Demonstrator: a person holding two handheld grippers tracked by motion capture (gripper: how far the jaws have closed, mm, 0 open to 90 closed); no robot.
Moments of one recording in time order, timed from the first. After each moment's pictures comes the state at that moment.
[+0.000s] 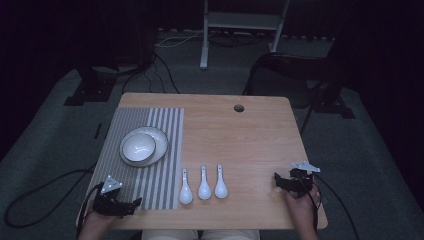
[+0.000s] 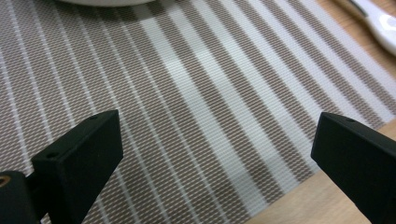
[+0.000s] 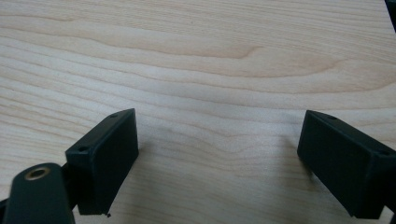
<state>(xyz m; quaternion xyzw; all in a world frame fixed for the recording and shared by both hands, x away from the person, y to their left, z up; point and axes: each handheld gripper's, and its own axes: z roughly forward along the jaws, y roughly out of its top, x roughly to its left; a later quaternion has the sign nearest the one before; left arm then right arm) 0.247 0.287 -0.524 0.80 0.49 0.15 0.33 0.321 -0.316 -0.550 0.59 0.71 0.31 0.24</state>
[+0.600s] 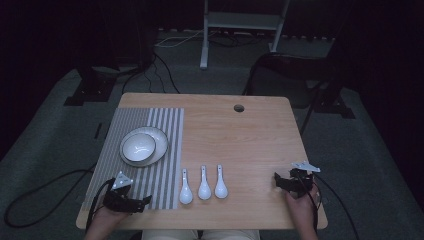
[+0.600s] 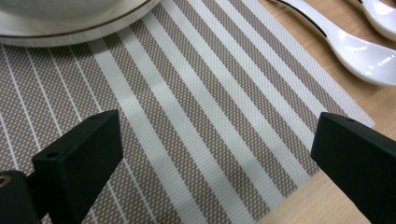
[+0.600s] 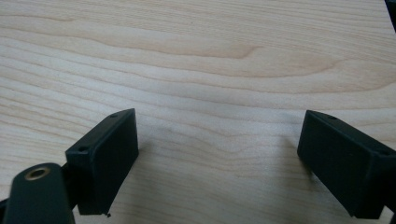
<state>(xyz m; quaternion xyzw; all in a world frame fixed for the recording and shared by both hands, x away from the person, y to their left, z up) 0.258 0.257 -0.515 0.81 0.47 0.14 0.33 0.321 -0.316 -0.550 0.59 0.71 0.31 0.24</state>
